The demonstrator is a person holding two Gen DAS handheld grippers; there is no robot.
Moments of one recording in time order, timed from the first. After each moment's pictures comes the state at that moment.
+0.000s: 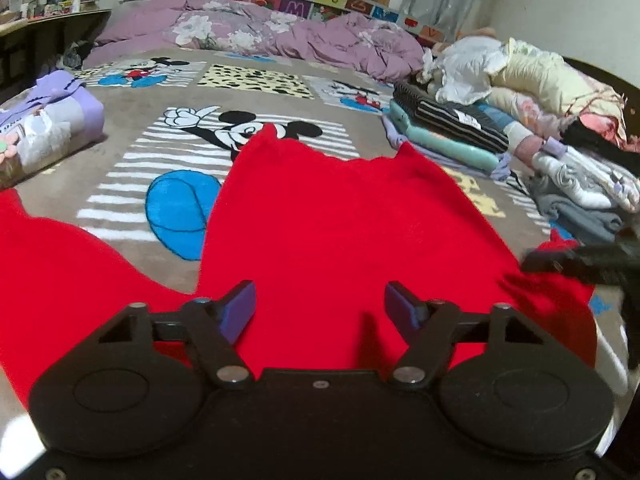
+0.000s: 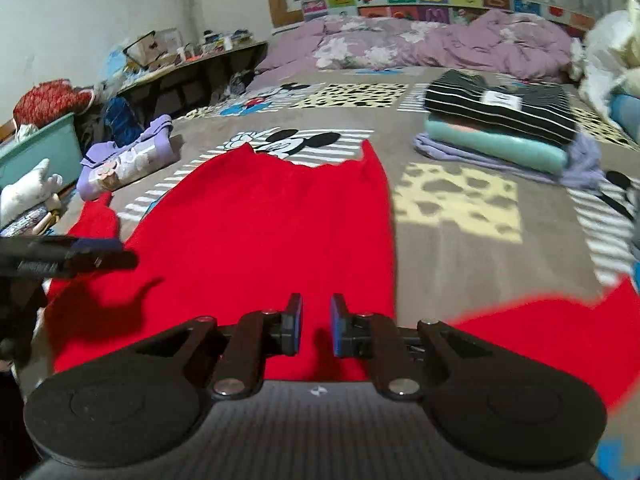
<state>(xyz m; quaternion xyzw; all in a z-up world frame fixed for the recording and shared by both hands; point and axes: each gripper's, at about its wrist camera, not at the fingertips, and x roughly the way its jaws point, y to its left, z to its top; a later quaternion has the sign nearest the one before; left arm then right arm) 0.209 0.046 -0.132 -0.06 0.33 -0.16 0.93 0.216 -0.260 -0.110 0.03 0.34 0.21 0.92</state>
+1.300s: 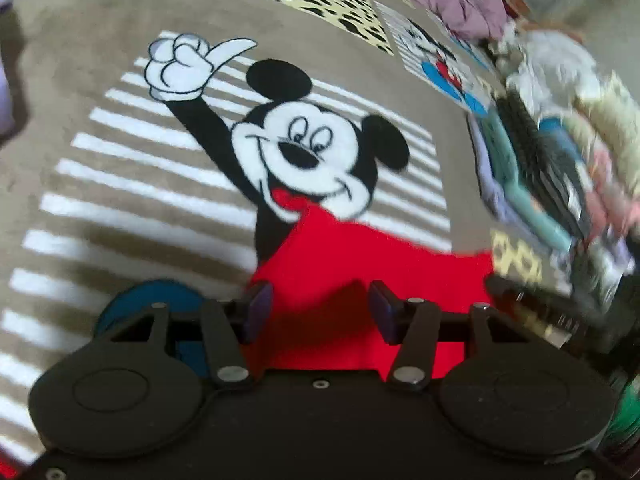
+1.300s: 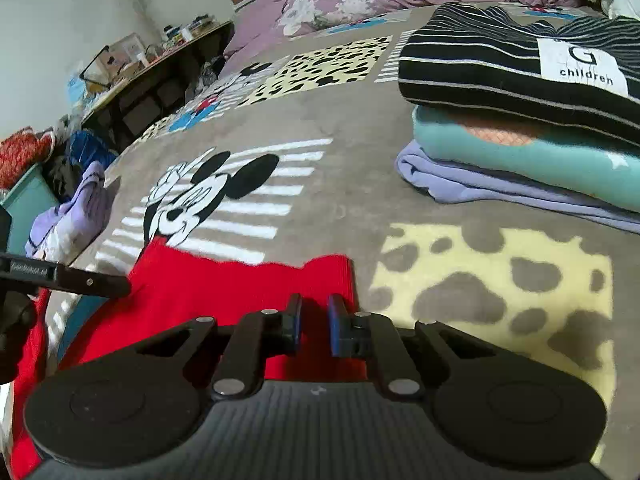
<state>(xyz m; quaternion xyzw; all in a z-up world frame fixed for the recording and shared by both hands) 0.445 0.075 -0.139 -0.21 0.50 -0.14 0.83 0.425 -0.275 -0.147 0.13 0.41 0.22 0.88</state>
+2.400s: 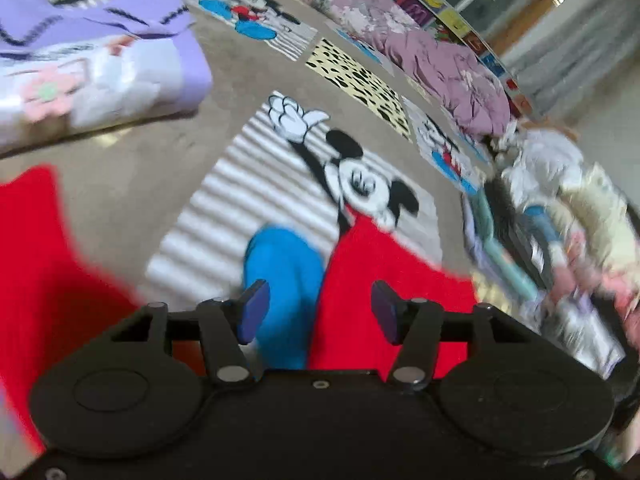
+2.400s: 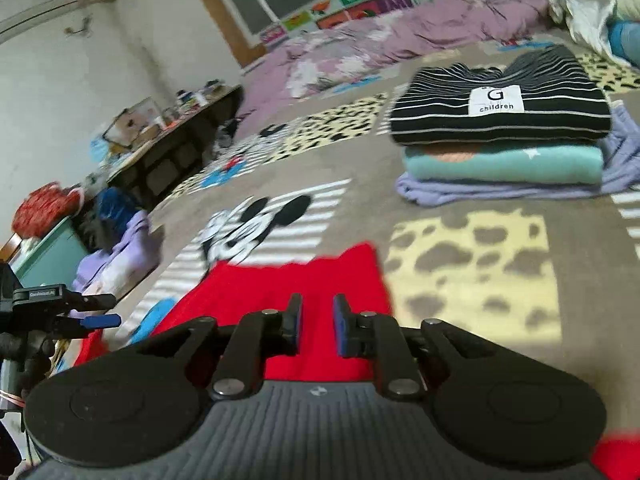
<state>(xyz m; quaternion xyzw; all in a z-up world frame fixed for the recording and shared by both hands) 0.286 0.140 -0.104 -0.24 0.39 -0.08 0.89 0.305 -0.290 -0.107 0.18 0.32 0.21 0.91</state>
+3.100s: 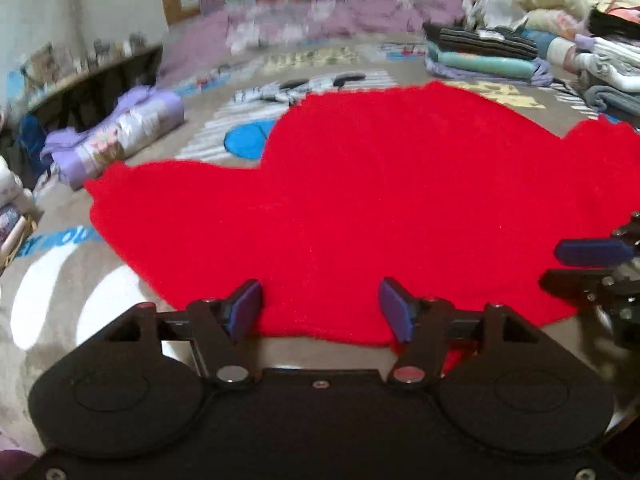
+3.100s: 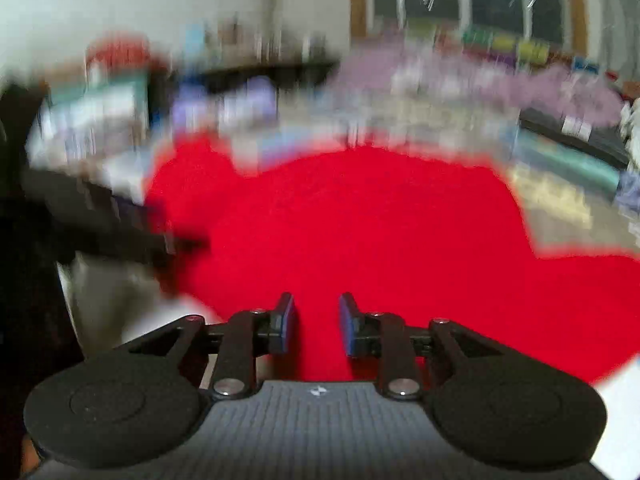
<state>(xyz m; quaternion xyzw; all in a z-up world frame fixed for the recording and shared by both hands) 0.089 0.014 -0.159 0.10 0.31 -0.02 0.95 0.064 -0.170 -0.151 -0.07 0.28 0.26 0.92</state>
